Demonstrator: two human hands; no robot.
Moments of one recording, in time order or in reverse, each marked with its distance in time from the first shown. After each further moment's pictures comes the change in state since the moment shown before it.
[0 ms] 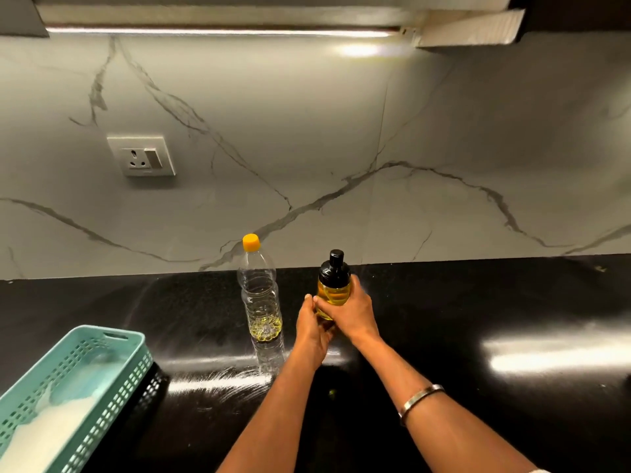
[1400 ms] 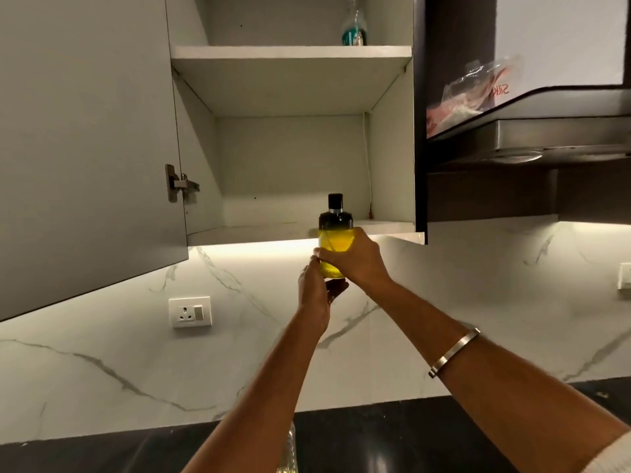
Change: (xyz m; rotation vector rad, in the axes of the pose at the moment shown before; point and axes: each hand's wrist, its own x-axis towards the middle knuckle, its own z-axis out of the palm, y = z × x) left_hand -0.203 0.227 0.154 0.094 -0.305 0.638; right_hand 0.003 -0.331 -0.146 0.019 0.255 -0.444
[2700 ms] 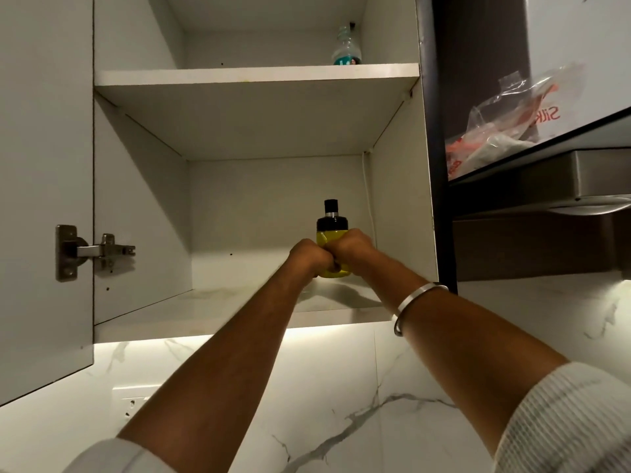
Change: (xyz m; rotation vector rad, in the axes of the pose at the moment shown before) left_hand 0.194 0.089 0.100 1.160 -0.009 0.171; right_hand 0.222 -0.010 0.005 -0.111 -0.051 0.219
